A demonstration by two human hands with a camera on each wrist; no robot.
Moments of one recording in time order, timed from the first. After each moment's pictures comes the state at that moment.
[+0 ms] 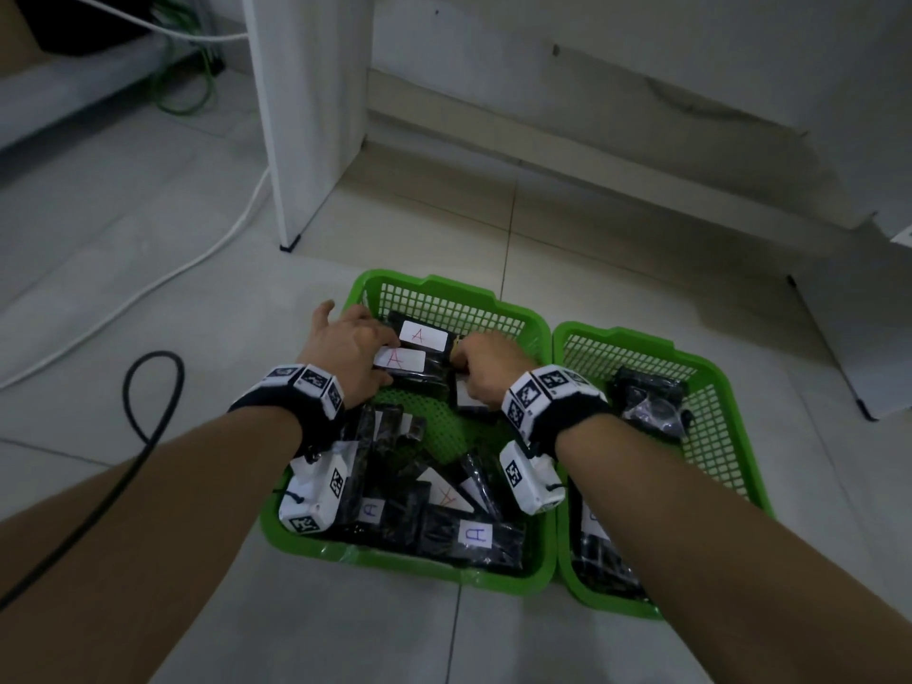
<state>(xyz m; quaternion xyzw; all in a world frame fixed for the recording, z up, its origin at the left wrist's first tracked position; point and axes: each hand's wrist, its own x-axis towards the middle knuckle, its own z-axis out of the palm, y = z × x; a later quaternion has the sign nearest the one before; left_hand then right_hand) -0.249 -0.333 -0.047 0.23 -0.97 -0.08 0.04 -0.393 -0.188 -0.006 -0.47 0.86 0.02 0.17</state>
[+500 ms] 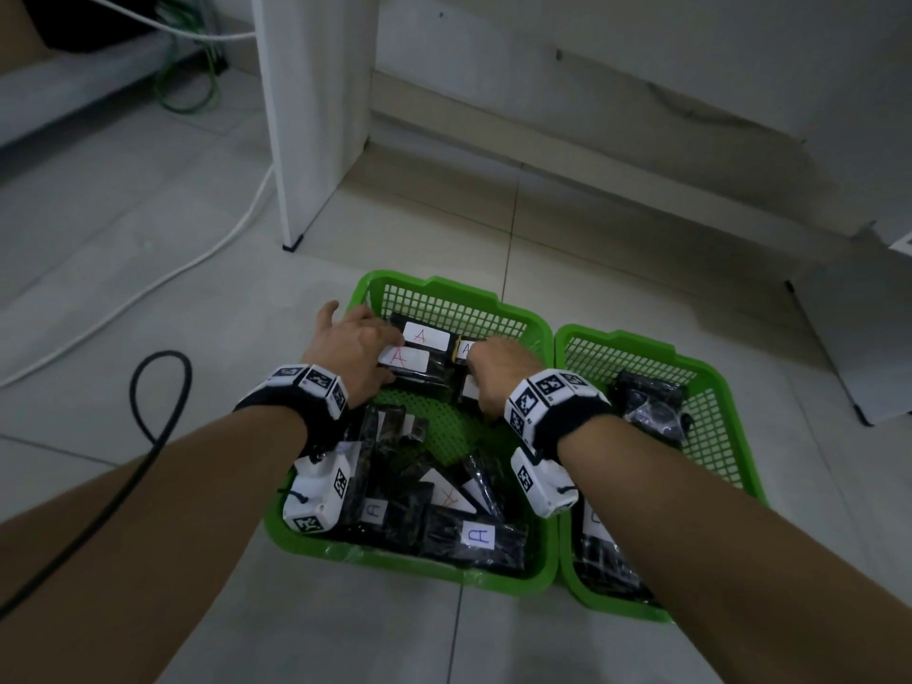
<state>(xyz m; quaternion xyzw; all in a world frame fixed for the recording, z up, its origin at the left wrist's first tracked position) -0.250 -0.335 -0.049 0.22 -0.97 -0.08 0.05 -0.385 -0.183 0.011 -0.48 0.85 0.15 0.16</state>
